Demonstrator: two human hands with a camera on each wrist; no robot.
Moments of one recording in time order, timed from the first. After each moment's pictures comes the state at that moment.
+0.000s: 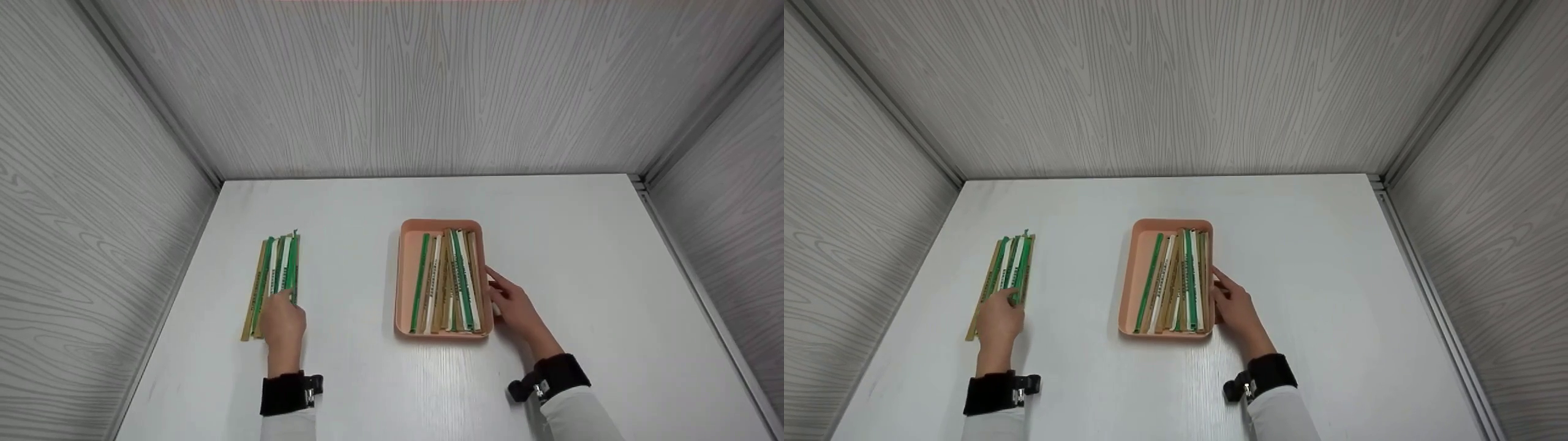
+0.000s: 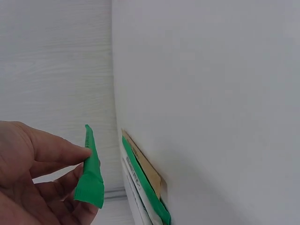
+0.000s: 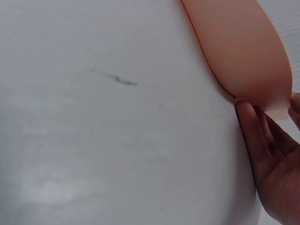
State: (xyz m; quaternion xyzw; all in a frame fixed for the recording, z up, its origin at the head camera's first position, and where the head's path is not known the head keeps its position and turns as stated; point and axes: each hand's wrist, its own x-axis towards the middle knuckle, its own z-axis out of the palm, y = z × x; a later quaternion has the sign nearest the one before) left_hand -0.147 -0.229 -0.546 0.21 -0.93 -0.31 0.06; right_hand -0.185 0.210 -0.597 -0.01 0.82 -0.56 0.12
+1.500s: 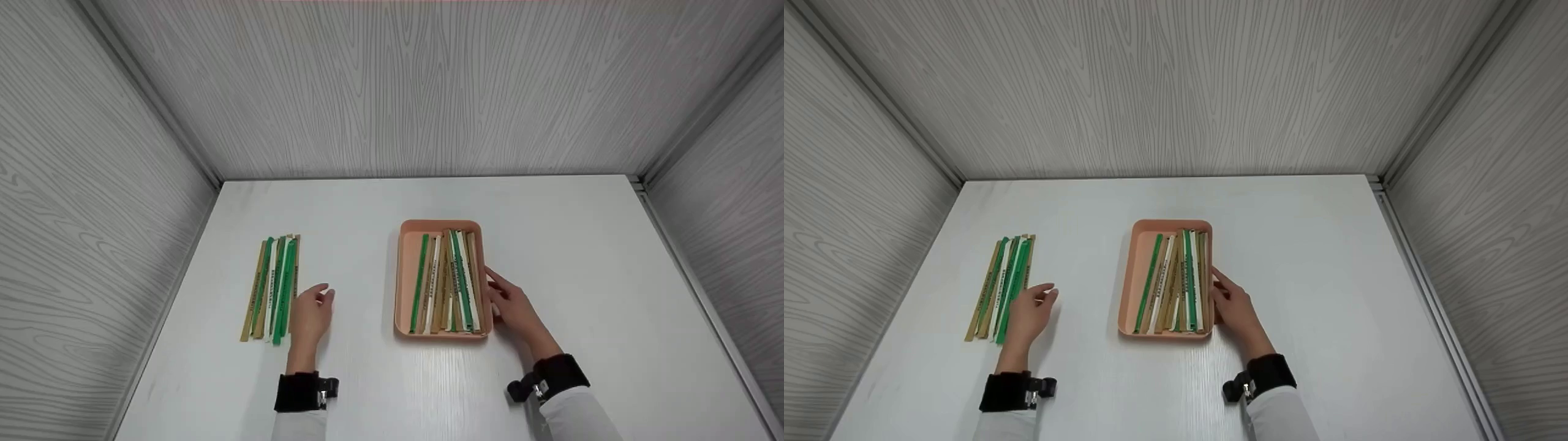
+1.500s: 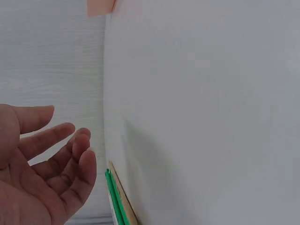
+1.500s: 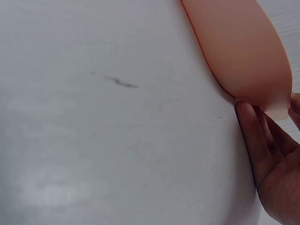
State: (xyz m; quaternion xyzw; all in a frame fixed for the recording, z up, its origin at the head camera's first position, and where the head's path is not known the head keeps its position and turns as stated) left_hand -0.157 -0.196 -0.559 0.13 -0.90 -0.40 0.05; right_hand -0.186 0.209 -0.594 -0.02 0.83 -0.55 0.12
